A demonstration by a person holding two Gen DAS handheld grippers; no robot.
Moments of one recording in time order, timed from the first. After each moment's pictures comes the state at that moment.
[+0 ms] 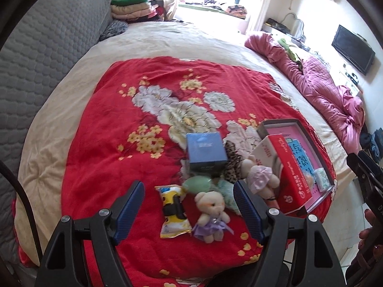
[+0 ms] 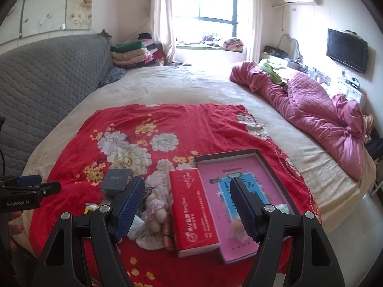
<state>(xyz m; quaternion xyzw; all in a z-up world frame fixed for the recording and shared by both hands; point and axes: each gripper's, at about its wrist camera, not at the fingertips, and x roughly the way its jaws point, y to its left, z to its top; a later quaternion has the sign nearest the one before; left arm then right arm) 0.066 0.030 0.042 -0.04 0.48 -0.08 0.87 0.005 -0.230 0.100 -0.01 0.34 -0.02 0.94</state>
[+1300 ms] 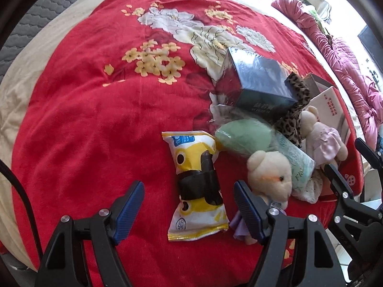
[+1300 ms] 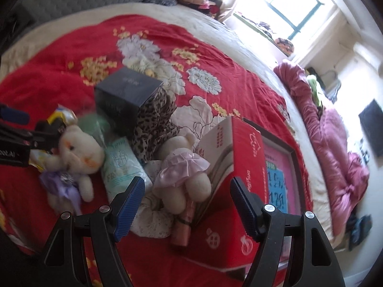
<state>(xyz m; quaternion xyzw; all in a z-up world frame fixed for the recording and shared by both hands) 0.103 0.042 -0.111 -0.07 0.60 -0.06 0.79 0.069 -0.134 -0.068 -0.28 0.45 0.03 0.85</state>
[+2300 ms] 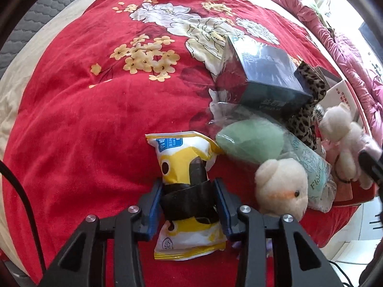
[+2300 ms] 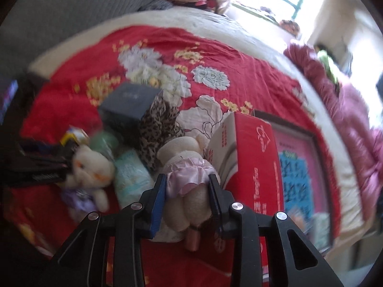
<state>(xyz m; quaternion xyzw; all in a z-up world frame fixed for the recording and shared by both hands) 0.114 0.028 -0.130 -0.05 0.60 -0.05 0.79 0.077 -0.168 -0.042 -0.12 0.47 0.08 0.87</state>
